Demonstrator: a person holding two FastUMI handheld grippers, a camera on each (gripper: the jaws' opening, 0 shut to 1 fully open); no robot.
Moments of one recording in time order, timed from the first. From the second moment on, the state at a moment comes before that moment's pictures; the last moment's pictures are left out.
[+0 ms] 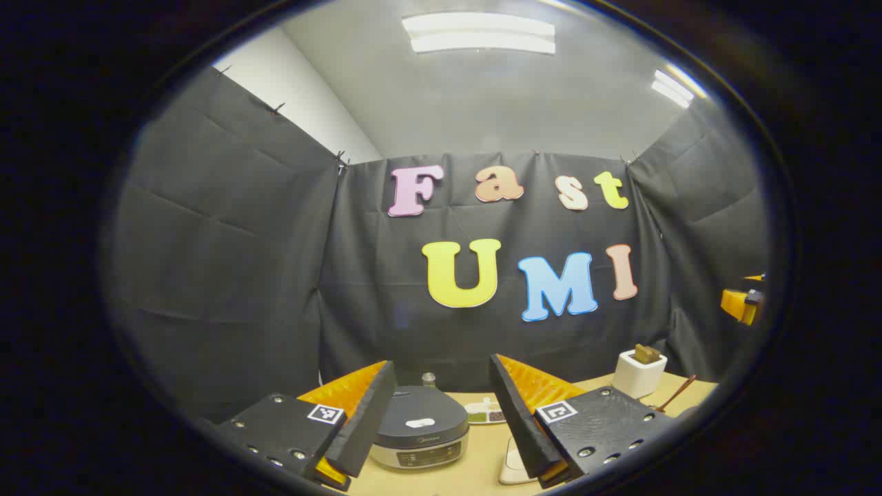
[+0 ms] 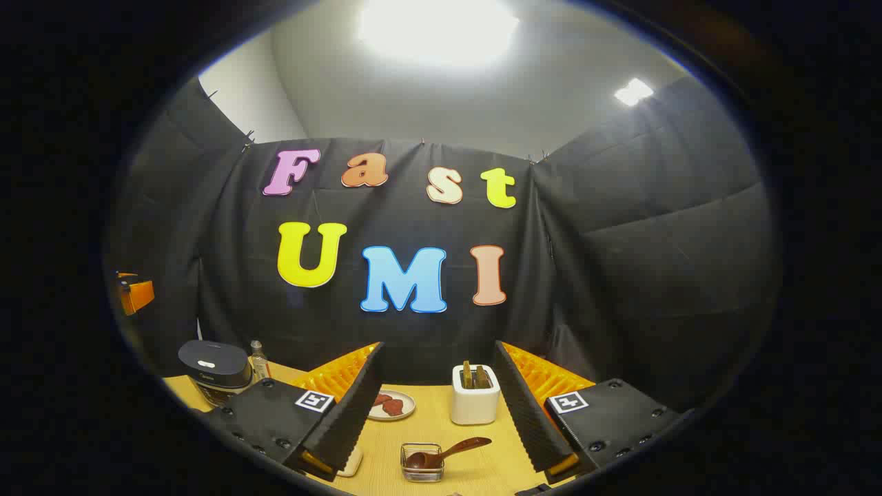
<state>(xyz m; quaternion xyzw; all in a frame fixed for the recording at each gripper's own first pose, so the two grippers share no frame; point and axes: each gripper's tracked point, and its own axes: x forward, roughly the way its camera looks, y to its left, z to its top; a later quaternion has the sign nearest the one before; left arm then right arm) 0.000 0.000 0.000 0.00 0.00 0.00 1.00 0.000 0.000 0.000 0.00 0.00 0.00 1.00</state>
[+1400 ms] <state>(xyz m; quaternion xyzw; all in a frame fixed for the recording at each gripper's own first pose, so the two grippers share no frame) -0.004 -0.004 0.013 0.02 0.00 0.01 1.00 0.001 -0.034 -0.015 -0.01 0.01 0.01 1.00</state>
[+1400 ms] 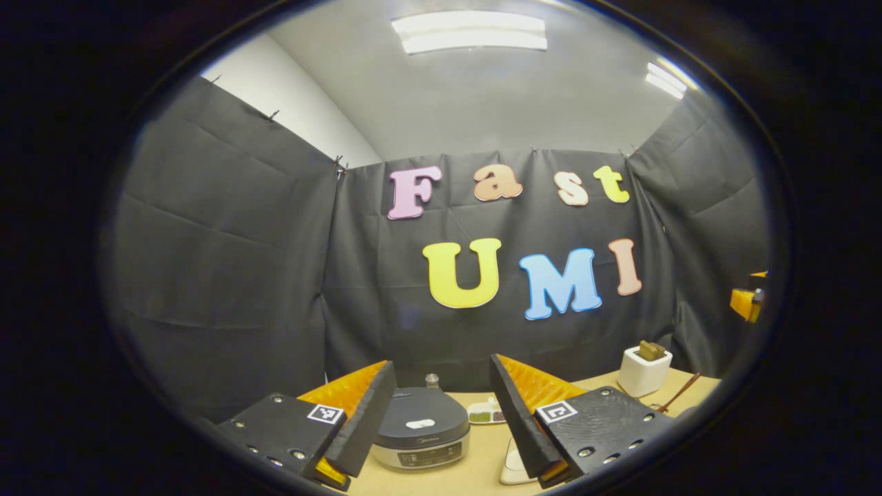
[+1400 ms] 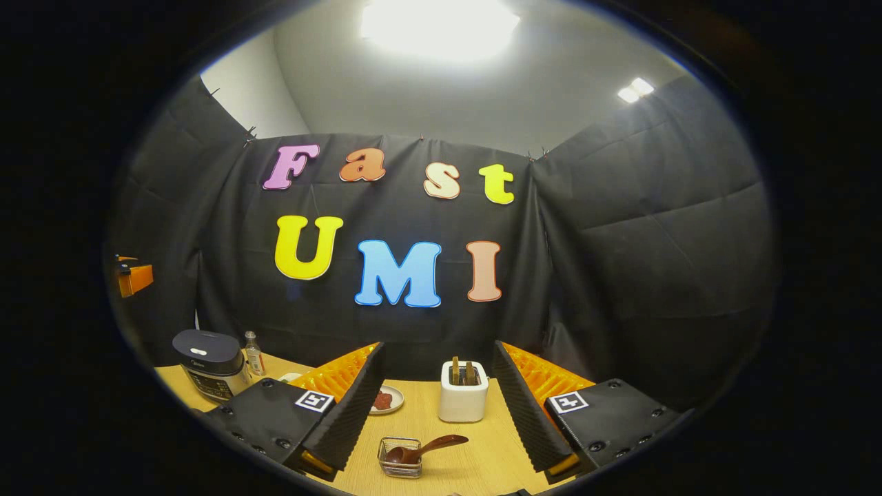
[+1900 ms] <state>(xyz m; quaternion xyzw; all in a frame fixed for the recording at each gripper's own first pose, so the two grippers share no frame) 0.016 0.013 0.020 0.02 0.01 0.06 1.00 0.008 -0.048 -0.033 0.00 0.02 0.05 1.00</state>
